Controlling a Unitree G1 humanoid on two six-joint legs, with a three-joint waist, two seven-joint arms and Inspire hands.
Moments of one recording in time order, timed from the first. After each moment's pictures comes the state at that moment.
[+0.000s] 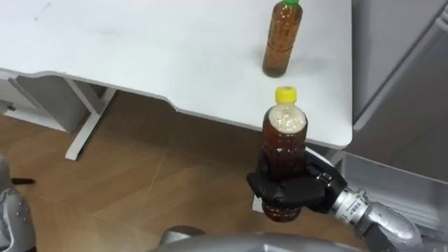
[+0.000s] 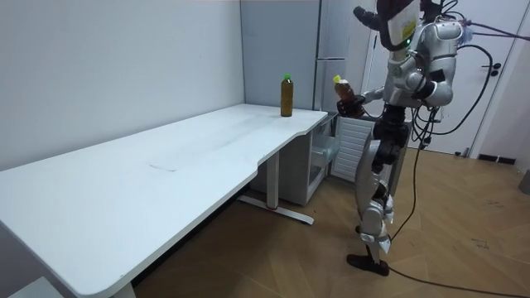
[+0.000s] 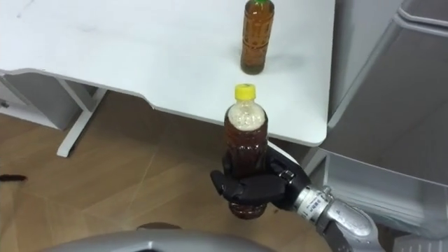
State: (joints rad) left arm 0.26 0.27 0.50 -0.36 -0.45 -0.42 0.49; right arm 0.46 -0.35 0.10 0.02 0.43 0.01 0.80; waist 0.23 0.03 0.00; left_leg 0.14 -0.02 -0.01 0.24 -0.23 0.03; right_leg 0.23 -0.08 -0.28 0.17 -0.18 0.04
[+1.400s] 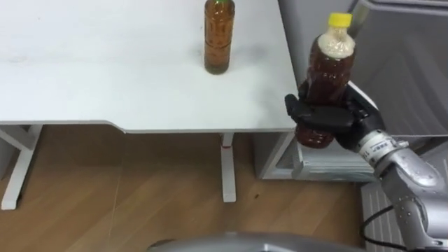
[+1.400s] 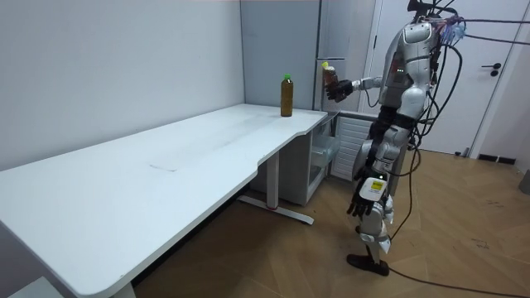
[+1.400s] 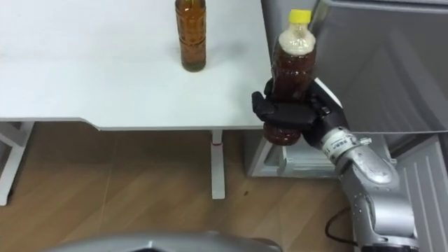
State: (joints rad) left arm 0.32 0.22 0.02 1.09 -0.55 0.01 0.02; right arm 0.24 -0.34 -0.08 -0.17 0.28 0.20 0.36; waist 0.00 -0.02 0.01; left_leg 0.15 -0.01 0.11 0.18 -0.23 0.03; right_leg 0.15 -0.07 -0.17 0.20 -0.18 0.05
